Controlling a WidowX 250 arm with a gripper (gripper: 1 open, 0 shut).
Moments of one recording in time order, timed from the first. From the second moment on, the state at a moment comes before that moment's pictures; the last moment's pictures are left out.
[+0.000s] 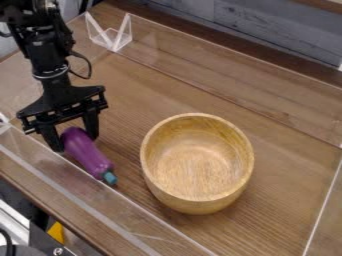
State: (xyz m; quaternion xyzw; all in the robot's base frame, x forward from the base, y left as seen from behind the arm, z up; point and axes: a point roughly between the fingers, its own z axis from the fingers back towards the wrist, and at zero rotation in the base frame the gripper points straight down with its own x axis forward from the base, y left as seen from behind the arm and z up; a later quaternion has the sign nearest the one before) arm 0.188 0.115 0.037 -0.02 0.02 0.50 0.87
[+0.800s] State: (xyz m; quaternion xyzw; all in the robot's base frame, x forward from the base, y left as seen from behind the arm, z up) arm 0.183 0.109 0.050 -0.01 0.03 0.50 0.87
